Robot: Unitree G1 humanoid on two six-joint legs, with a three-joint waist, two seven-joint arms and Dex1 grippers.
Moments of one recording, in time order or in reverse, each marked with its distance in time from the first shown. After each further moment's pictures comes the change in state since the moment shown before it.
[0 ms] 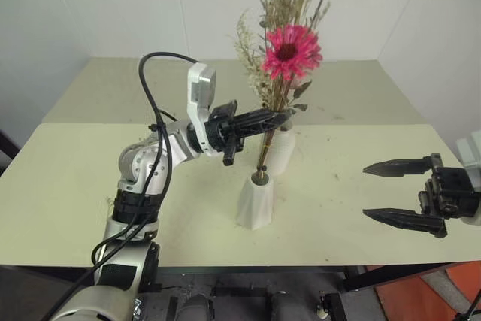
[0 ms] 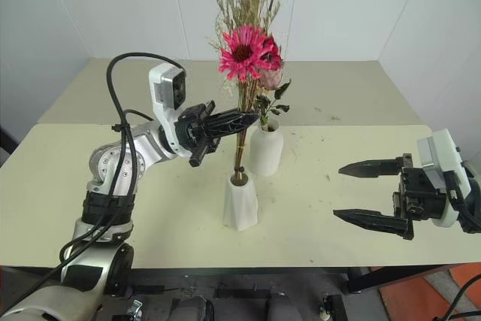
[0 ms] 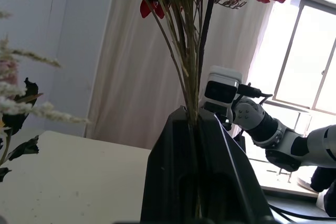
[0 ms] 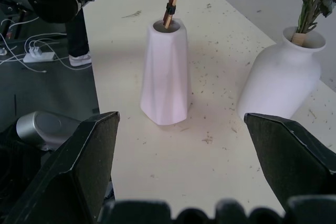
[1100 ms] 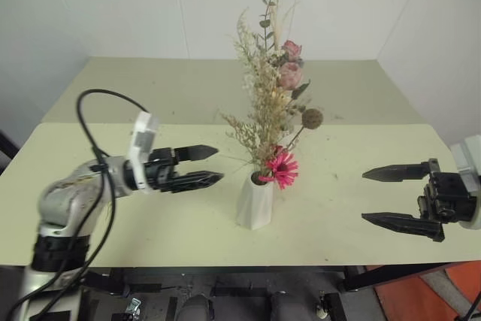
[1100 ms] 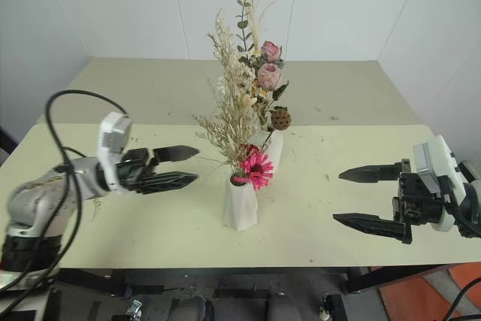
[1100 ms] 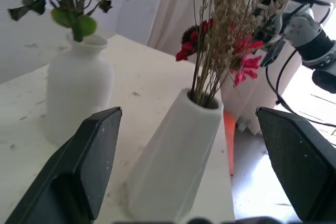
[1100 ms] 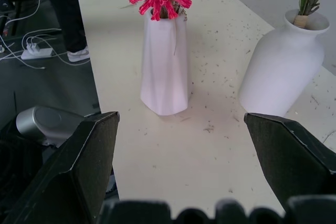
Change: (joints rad) left arm 0.390 0.483 0.181 -0.194 0.015 0.035 -0.134; right arm 0.027 0.001 0.009 0.007 -0.034 -0.011 0.000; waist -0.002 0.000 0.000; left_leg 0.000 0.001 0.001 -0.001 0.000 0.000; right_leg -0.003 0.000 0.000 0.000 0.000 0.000
